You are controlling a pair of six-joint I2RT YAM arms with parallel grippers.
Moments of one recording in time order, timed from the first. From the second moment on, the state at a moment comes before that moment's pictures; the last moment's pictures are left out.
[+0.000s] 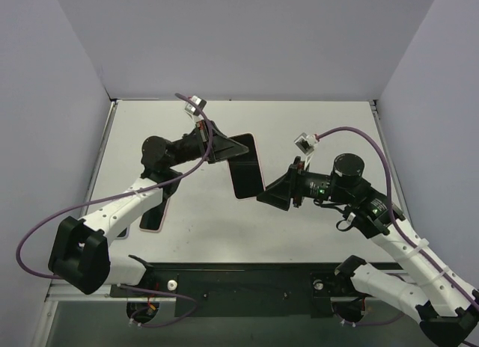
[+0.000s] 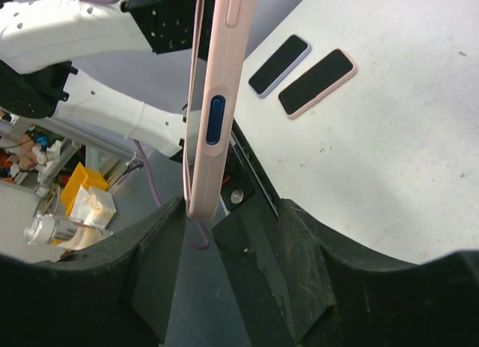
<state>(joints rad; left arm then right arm) -0.52 1.34 0.91 0.99 0.82 -1.49 0.65 0.84 0.93 -0.26 -0.58 0.57</state>
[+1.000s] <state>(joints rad) -0.51 1.31 0.95 0.95 0.95 -1.51 0.66 0.92 0.92 -0.11 -0.86 0.60</state>
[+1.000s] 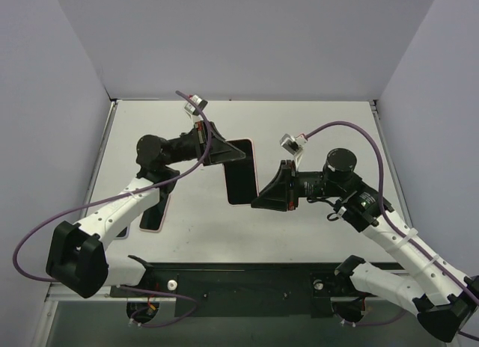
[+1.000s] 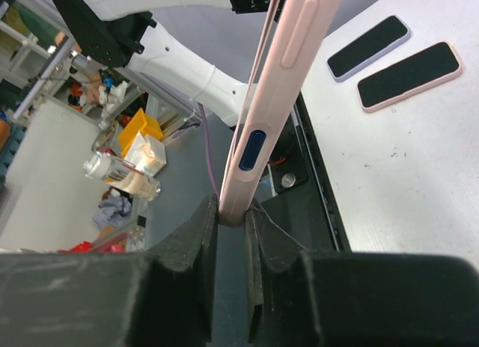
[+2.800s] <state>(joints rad) -0.49 1.25 0.62 1.12 0.39 -1.57 0.89 0.80 0.57 0.30 -0.17 0.56</state>
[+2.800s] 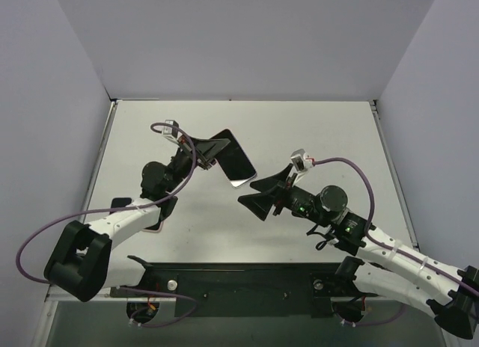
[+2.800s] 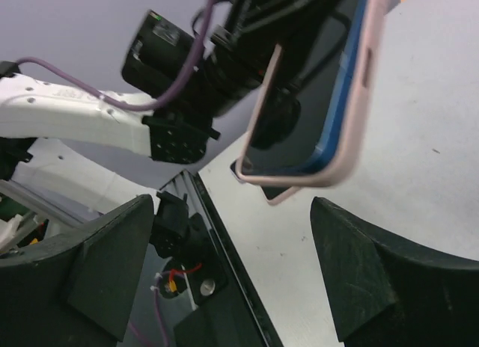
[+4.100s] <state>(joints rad) -0.64 1.26 0.59 1.23 0.21 -1.64 0.91 0.90 0.53 0.62 -0.23 0.64</state>
